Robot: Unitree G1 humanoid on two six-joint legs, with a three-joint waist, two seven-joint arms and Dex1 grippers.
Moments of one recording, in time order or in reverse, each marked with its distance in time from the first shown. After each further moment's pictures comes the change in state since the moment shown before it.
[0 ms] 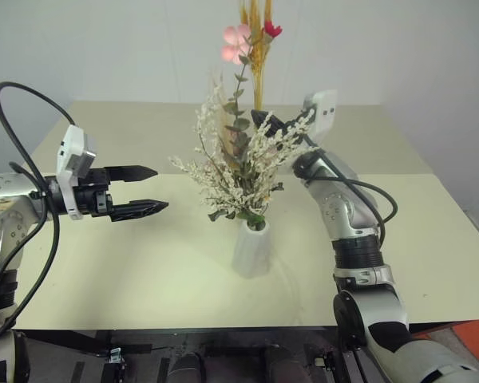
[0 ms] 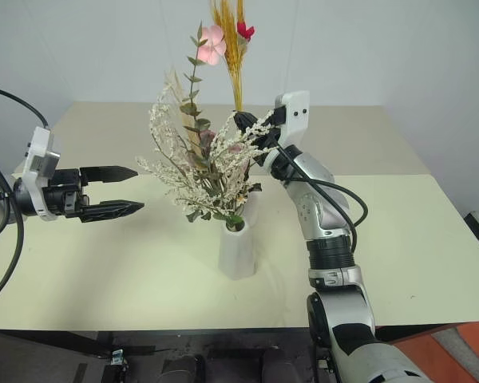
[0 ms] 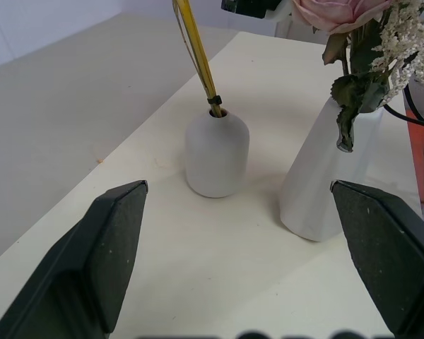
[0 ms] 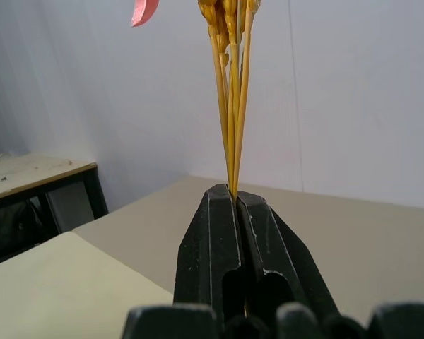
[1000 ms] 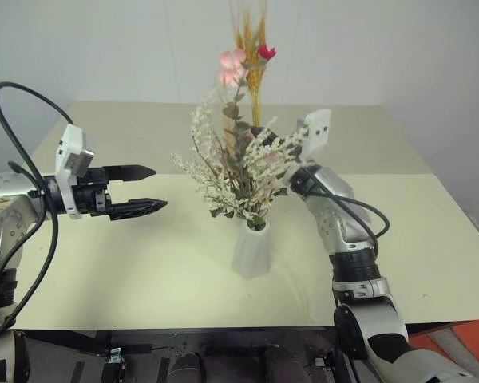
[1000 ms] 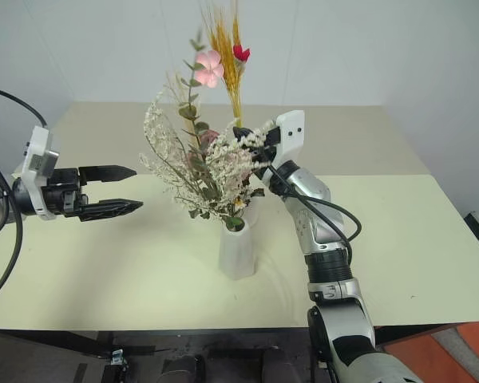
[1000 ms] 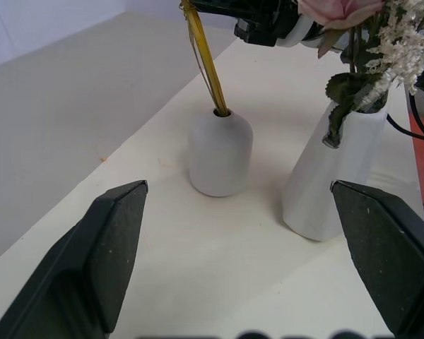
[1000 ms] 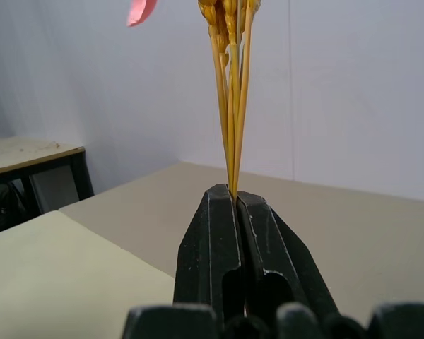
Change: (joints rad) left arm -0.011 0.001 0.000 0.019 0.004 0.000 -0.003; right arm 0.093 0.010 0.045 -0.032 -0.070 -0.087 -0.004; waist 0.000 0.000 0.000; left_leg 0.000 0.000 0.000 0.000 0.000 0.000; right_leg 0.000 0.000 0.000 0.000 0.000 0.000
